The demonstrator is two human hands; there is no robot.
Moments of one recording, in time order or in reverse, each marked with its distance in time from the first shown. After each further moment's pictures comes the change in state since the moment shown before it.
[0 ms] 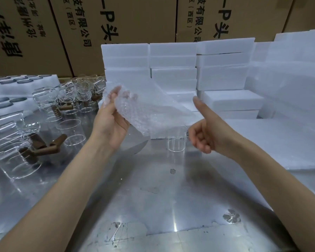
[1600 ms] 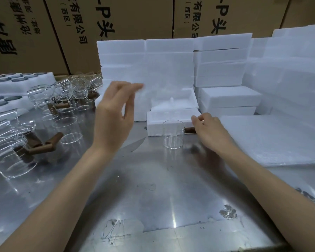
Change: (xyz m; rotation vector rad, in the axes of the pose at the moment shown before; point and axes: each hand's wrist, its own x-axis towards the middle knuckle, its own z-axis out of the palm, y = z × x) left_hand -0.017 -0.006 0.007 1.441 -0.095 1.130; right_hand 0.023 0.033 -0.002 -0.524 0.612 -0.056
